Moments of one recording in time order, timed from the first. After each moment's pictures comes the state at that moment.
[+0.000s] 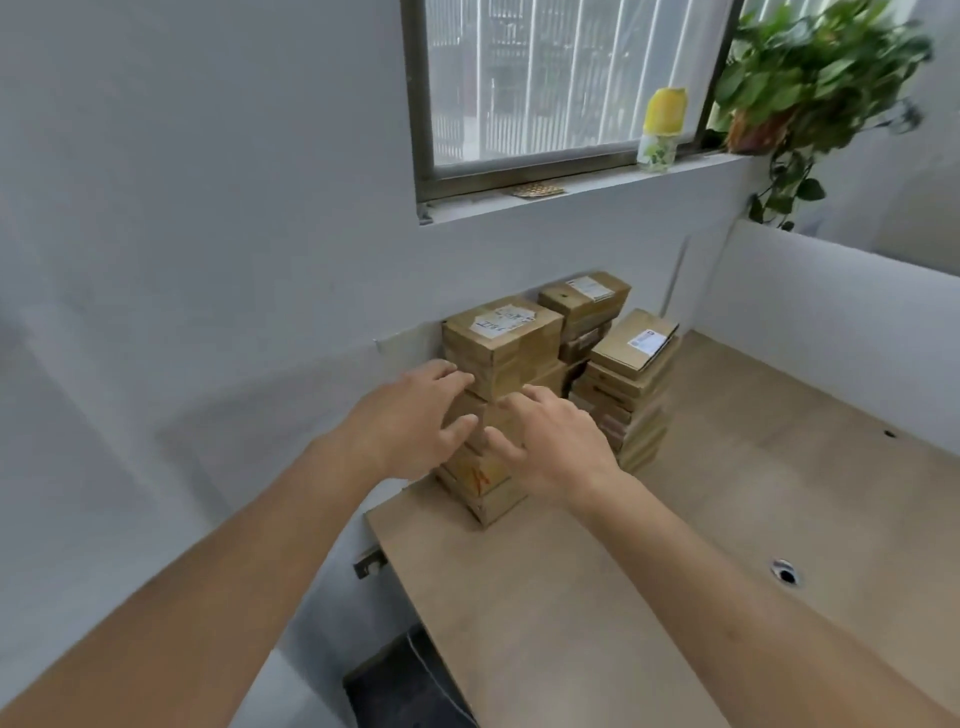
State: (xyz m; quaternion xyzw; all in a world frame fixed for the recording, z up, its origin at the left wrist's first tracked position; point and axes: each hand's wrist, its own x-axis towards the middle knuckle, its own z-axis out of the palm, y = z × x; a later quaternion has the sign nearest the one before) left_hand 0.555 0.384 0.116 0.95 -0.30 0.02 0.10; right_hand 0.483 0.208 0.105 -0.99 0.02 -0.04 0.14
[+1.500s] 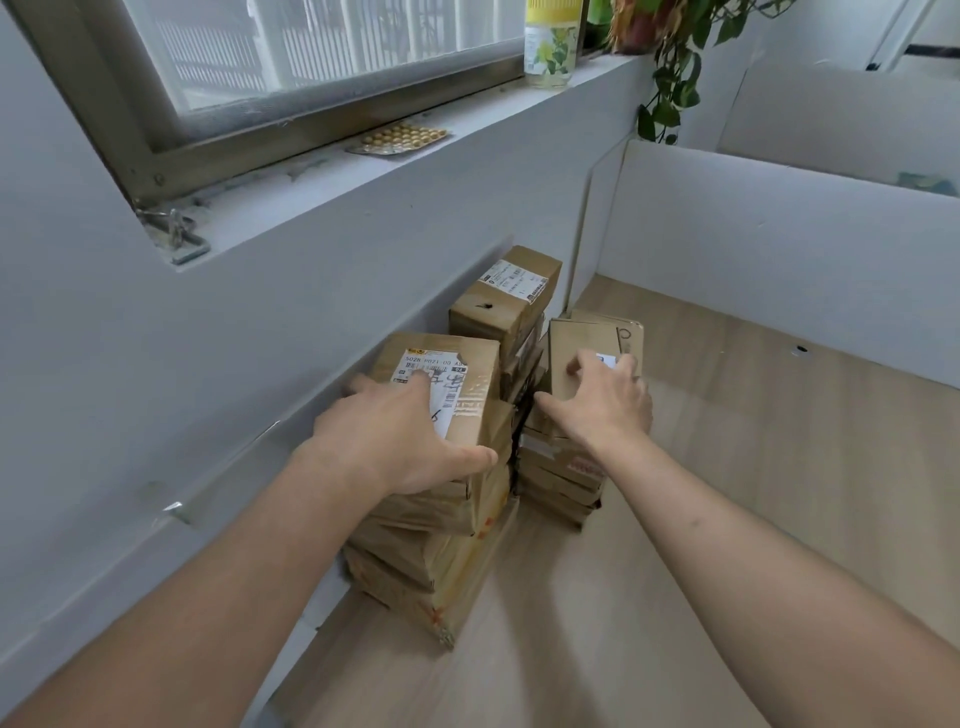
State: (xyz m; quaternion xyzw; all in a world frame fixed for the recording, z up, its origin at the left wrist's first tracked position) left_hand 0.785 0.252 0.089 0.95 -0.27 -0.17 -0.02; right_hand 0.728 0.028 -0.009 -0.88 0.44 -0.06 0.16
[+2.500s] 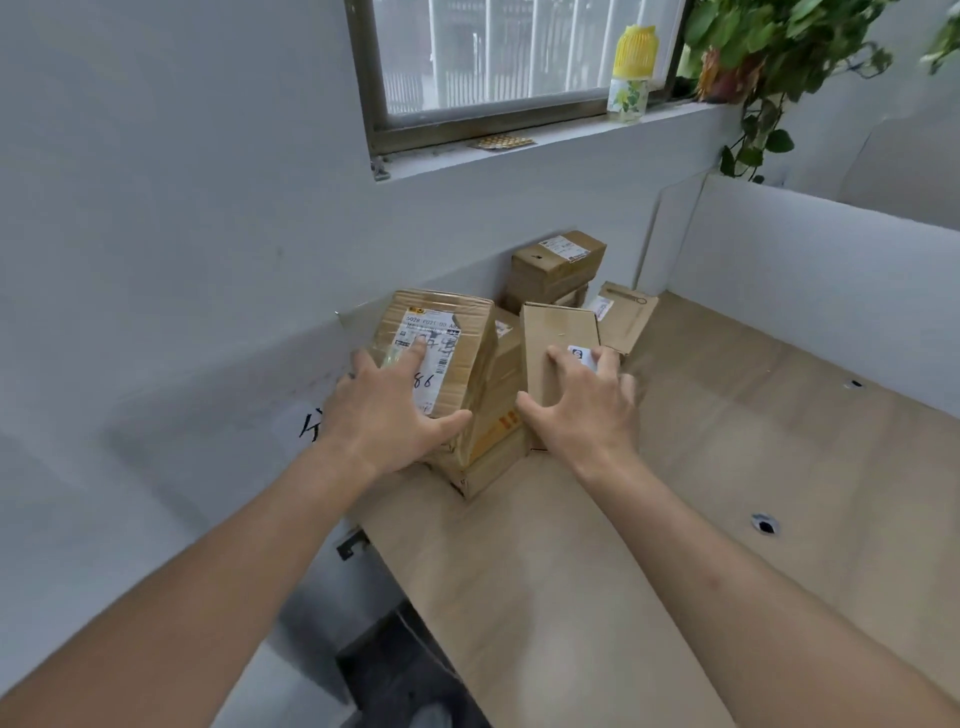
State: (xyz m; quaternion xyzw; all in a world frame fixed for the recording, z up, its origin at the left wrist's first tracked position) left_hand 0.555 0.372 0.078 0.98 -0.11 -0.01 0.13; right_hand 0.503 0.165 0.050 -0.94 0.23 -0.16 0.19
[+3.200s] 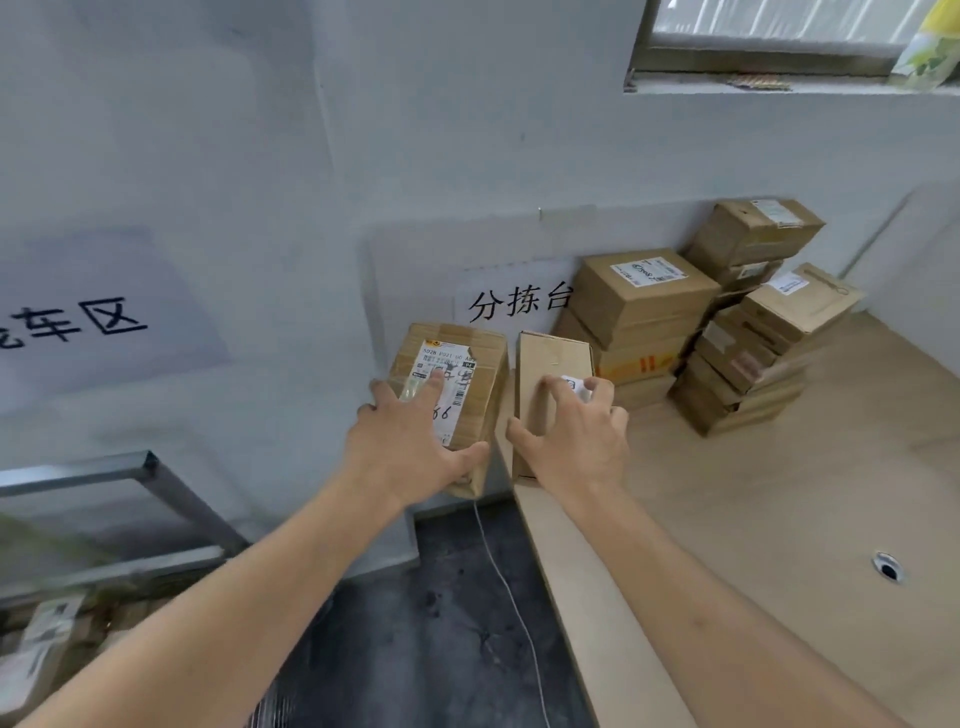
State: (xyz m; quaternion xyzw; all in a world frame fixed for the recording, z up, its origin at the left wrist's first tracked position) left_hand 0.372 0.514 -0.005 0.99 0.09 -0.06 0.12; right_hand 0.393 0.329 -0.015 -0.98 0.05 -0.05 0.19
